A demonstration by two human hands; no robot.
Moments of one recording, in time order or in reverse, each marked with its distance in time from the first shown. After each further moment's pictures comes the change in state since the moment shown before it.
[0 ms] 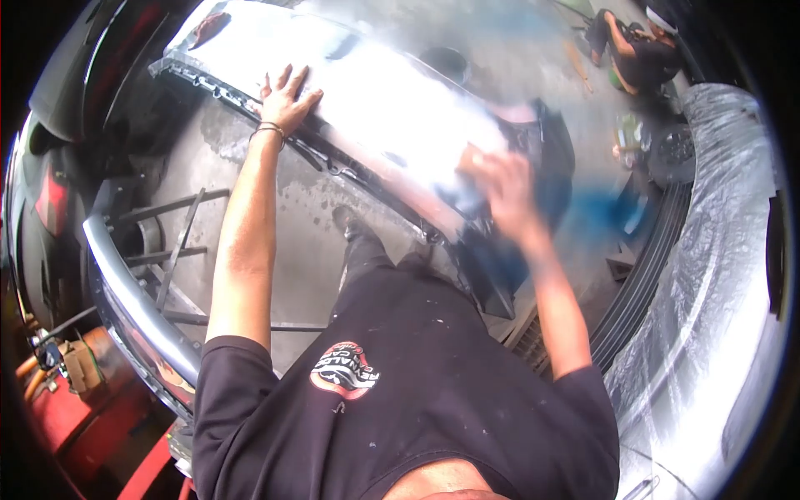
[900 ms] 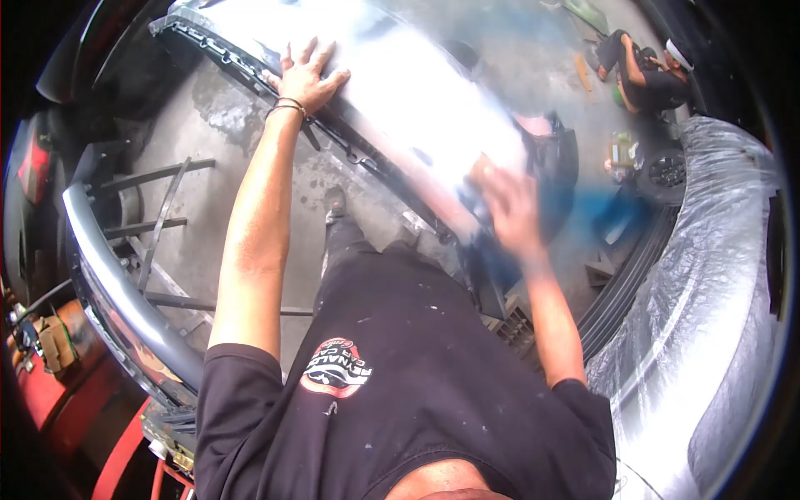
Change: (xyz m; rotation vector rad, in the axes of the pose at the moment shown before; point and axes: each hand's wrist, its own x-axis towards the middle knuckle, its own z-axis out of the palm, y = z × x) left_hand 0.004 -0.012 0.020 -0.064 -0.015 0.020; right_hand 0.008 -0.028 0.016 -0.088 -0.075 -0.005
